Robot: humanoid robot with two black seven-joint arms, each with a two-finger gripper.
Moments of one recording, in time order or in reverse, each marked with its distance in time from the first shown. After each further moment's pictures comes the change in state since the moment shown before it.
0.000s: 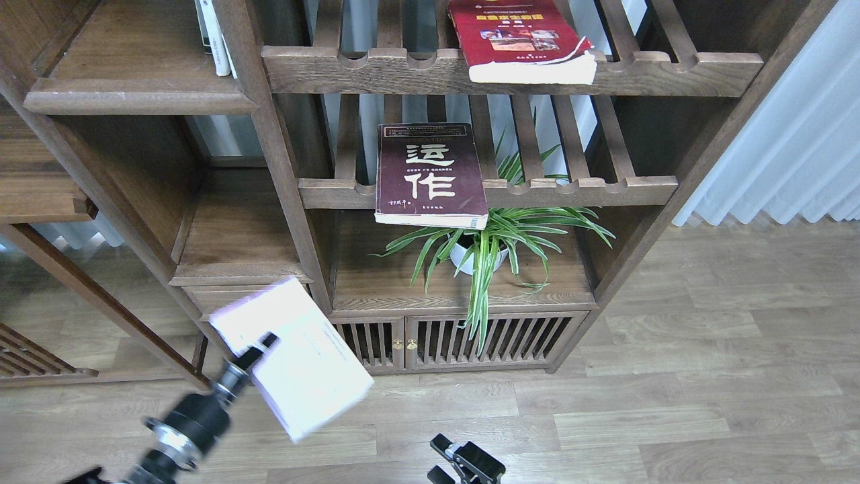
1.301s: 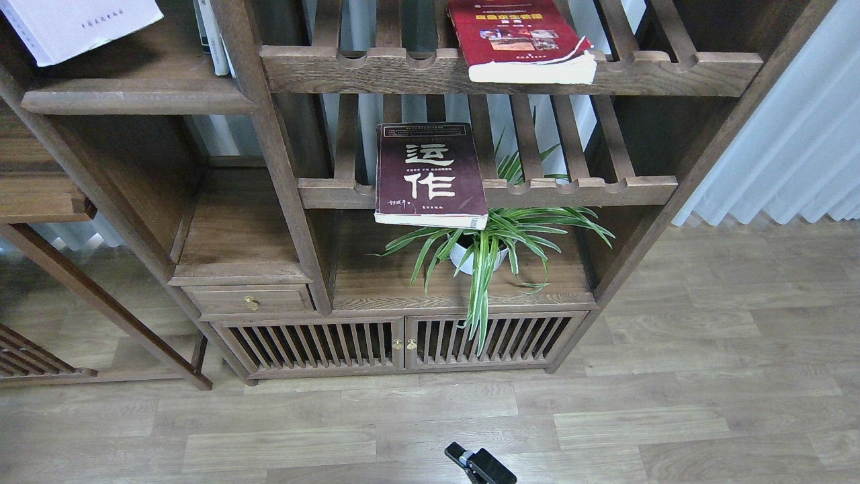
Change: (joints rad) left arm -0.831 0.106 -0.342 0.413 0.526 0.000 0.500; right arm 0.001 0.000 -0.003 -0.033 0.005 0.000 0.002
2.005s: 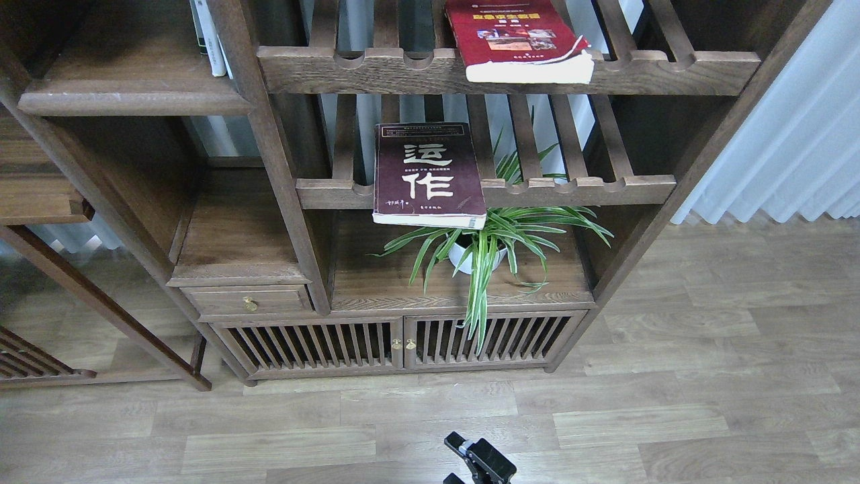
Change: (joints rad) left arm -0.323 -0.269 0.074 0.400 0.237 0.000 -0.065; right arm 0.029 0.000 0.005 0.013 0.001 0.000 0.000
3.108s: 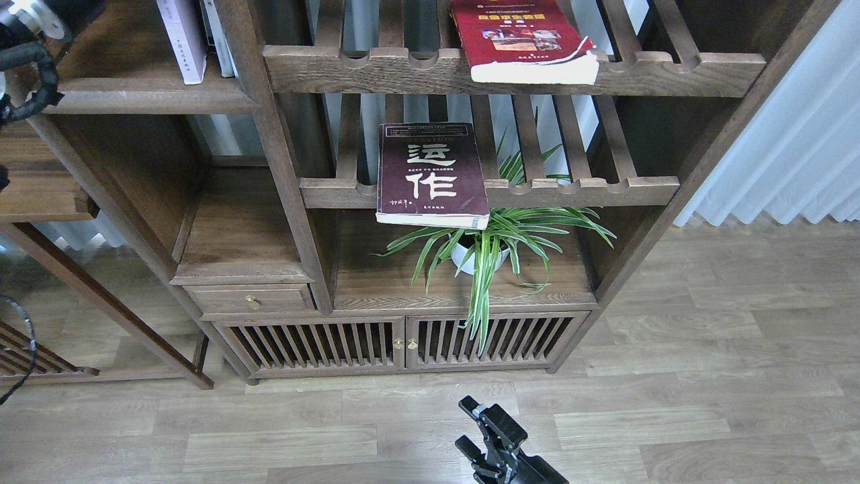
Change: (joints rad) left arm 0.260 0.017 -0.029 -0.260 -0.194 0.000 -0.015; right arm 0.078 0.000 0.054 0.001 0.023 0.000 0.057
